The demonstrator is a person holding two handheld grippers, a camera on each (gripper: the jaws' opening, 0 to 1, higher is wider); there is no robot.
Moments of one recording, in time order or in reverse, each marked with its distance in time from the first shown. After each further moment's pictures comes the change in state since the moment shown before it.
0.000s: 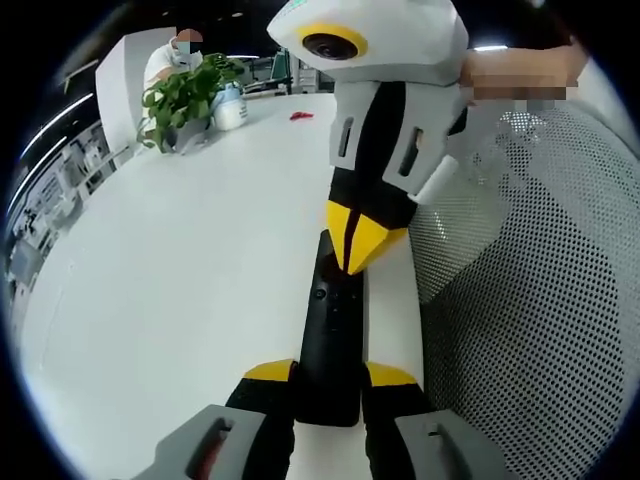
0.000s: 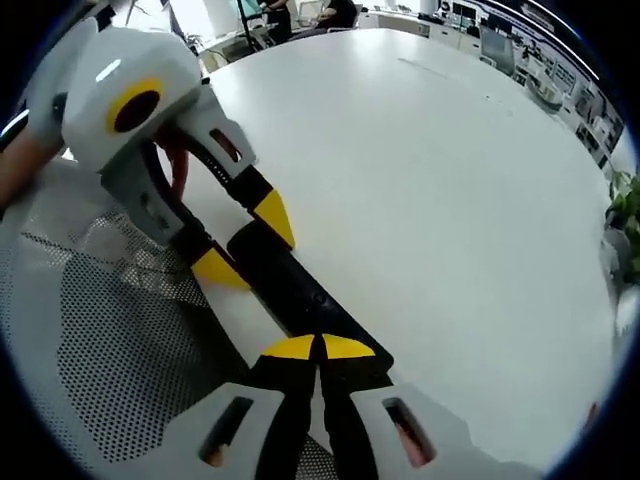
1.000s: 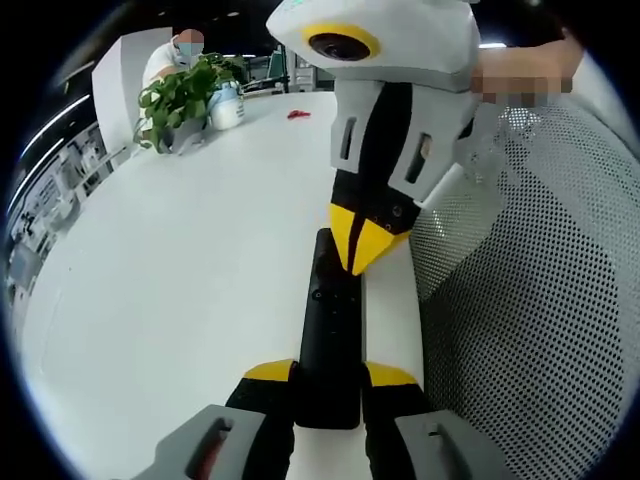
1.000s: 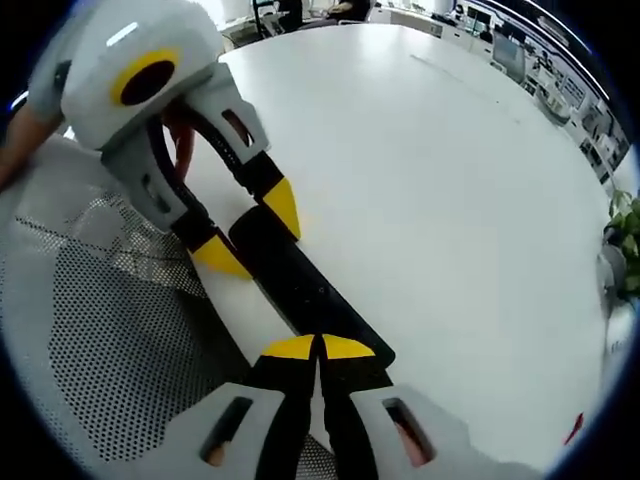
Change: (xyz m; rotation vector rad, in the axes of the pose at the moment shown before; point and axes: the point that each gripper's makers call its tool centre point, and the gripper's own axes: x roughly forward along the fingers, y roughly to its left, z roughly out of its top) left arm 0.001 0.000 0.000 0.009 0.010 -0.007; right arm 0.002 0.000 -0.003 -0.039 0.046 -0.021
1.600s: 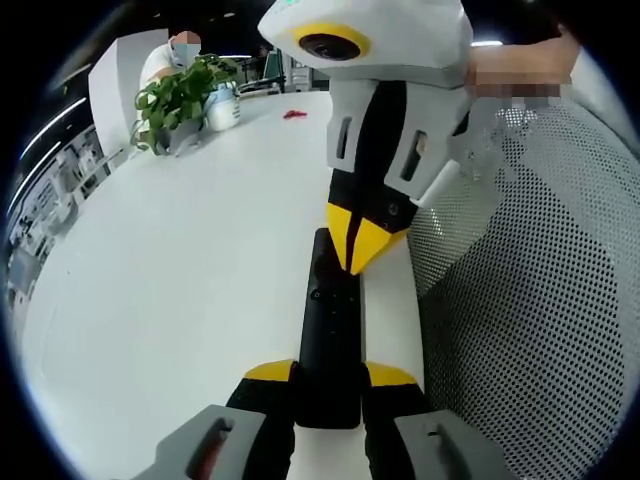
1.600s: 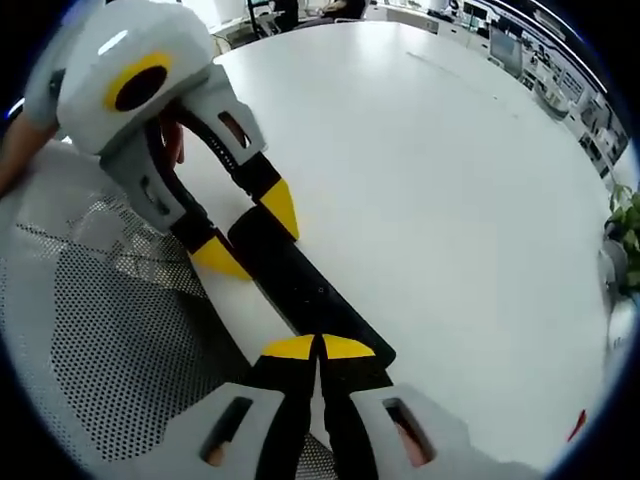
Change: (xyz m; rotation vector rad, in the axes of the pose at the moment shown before) left arm 0.000 0.000 0.000 0.015 0.004 -0.007; right arm 0.001 0.000 0.000 0.009 -0.003 0.001
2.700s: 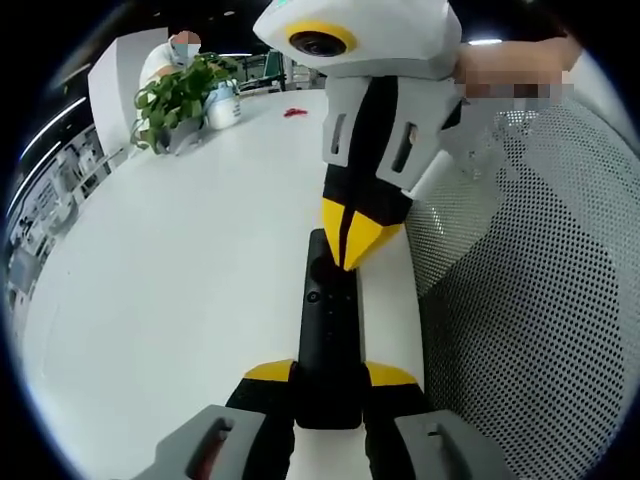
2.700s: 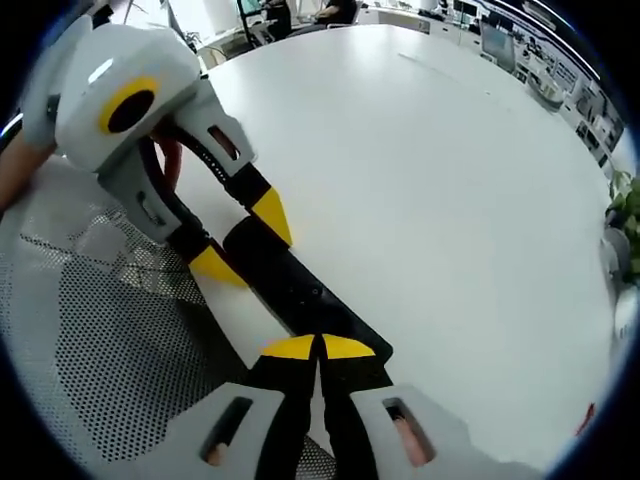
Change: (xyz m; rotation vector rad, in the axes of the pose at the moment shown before) left arm 0.000 0.000 0.001 0.001 0.009 0.003; right arm -0.003 -0.009 0.005 0.013 -0.036 -0.014
